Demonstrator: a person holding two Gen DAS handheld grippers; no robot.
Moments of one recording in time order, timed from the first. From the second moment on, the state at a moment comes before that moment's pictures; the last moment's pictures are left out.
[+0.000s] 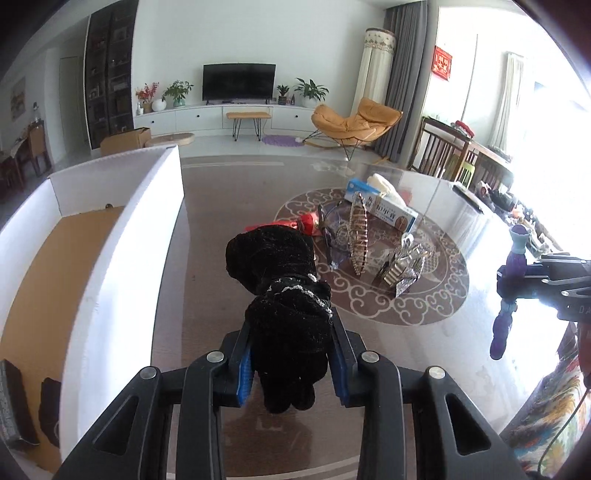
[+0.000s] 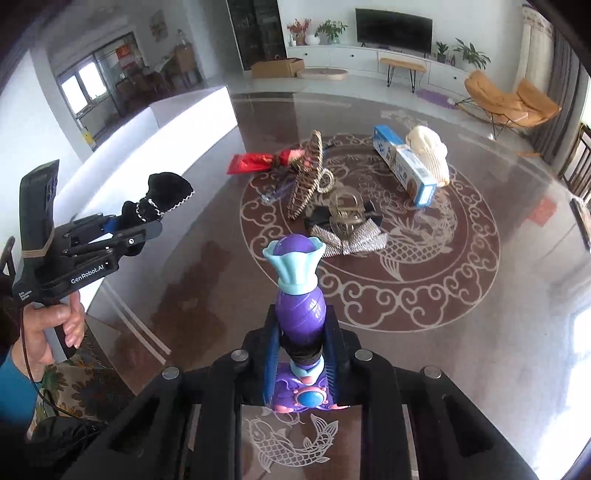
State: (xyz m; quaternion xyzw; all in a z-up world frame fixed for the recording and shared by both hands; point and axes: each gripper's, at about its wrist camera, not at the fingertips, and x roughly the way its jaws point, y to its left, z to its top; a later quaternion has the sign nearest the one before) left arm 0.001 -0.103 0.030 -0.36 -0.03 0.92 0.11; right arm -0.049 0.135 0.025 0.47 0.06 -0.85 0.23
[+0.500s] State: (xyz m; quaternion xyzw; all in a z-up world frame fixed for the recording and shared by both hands) left arm 0.037 -0.321 0.064 -0.39 -0.09 0.91 -0.08; right arm -0.038 -0.123 0.136 0.34 0.05 -0.83 0.45
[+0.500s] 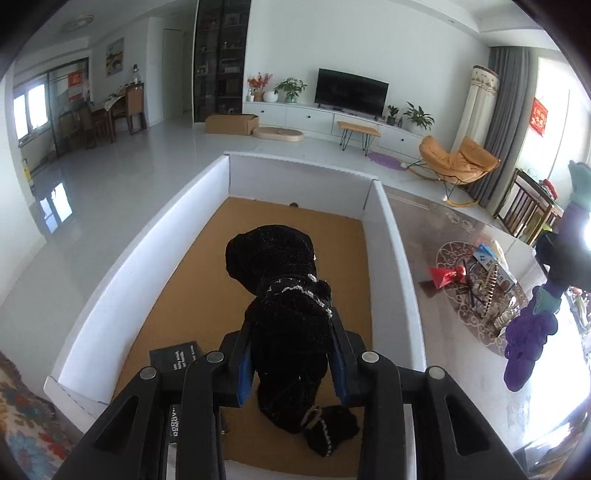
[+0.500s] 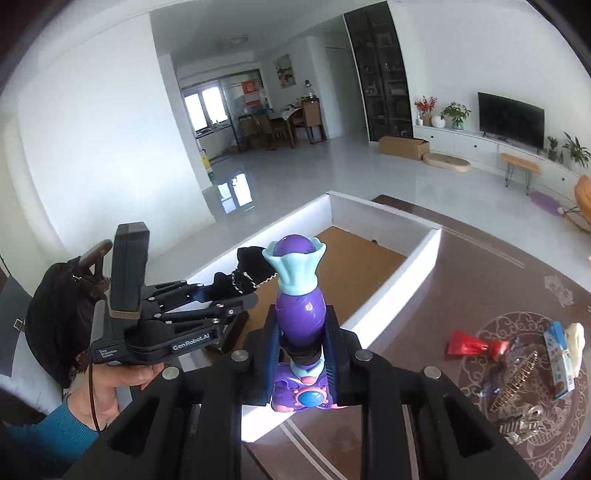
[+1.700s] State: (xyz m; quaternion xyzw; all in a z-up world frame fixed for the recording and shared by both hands) left arm 0.005 -0.042 0.025 -0.37 -0.06 0.92 0.12; right arm -0.049 0.116 -0.010 0.34 0.12 -0.93 0.13
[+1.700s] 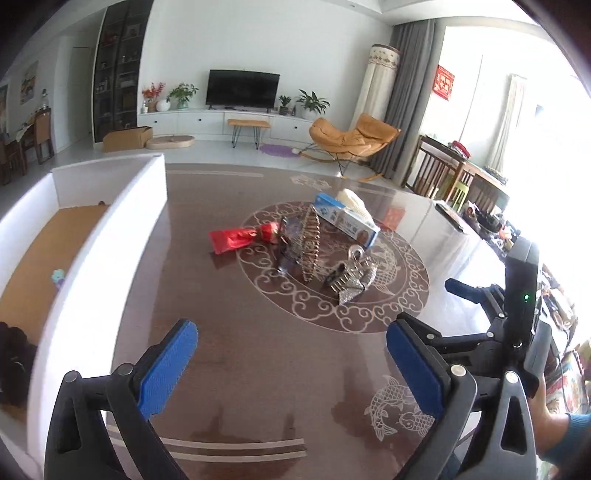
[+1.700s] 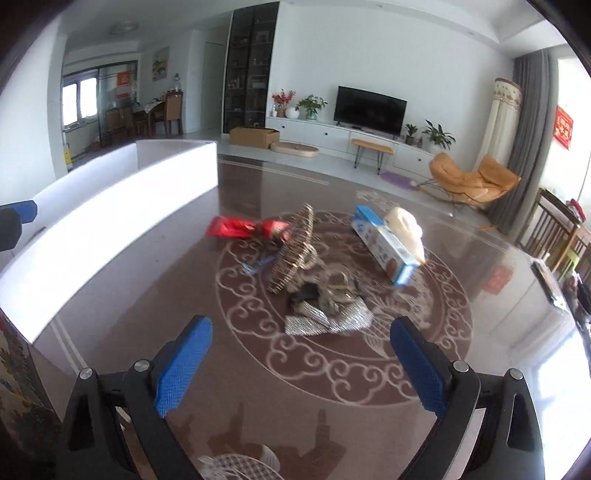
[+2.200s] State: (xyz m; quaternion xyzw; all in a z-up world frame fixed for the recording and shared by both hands) left arm -0.060 0.009 -0.059 -0.43 -0.02 0.90 0.09; right arm -0.074 0.201 -0.080 0.45 0.06 -0.89 0.05
